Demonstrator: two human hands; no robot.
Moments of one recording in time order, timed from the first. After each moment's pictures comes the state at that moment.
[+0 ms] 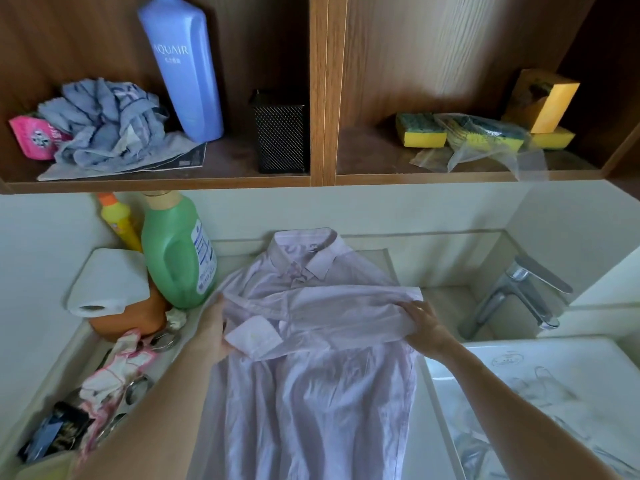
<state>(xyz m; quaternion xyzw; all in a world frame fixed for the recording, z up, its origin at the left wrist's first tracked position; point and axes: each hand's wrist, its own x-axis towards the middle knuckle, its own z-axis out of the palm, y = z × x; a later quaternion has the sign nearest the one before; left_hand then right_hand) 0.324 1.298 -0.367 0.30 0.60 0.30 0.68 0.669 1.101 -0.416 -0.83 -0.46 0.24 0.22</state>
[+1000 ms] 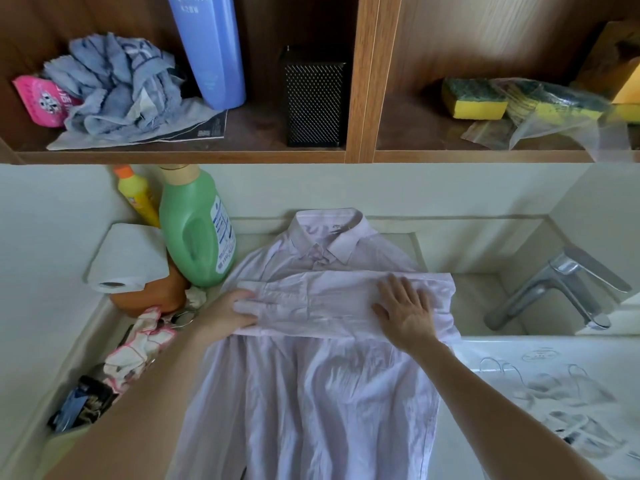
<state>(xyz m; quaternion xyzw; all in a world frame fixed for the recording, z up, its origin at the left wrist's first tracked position) 0.270 1.338 -0.406 0.71 0.56 0.04 0.43 0.599 1.158 -0.443 -0.83 -0.55 0.05 0.08</state>
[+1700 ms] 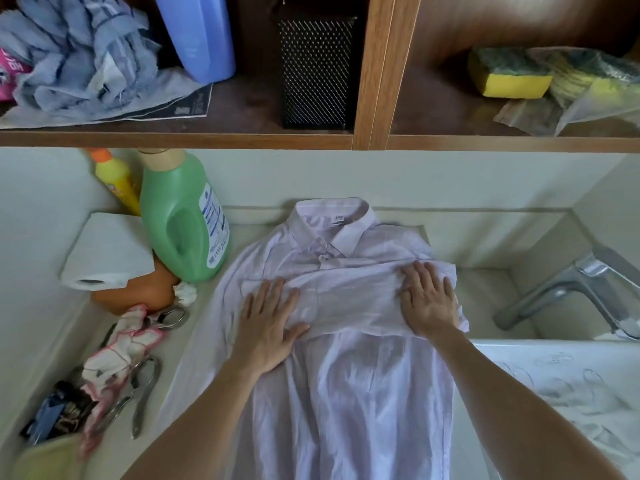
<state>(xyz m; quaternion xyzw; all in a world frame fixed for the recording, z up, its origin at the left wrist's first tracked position) 0.327 1.290 -0.473 0.90 0.43 0.01 0.05 0.652 1.182 -0.463 -0.86 -0.49 0.06 0.06</state>
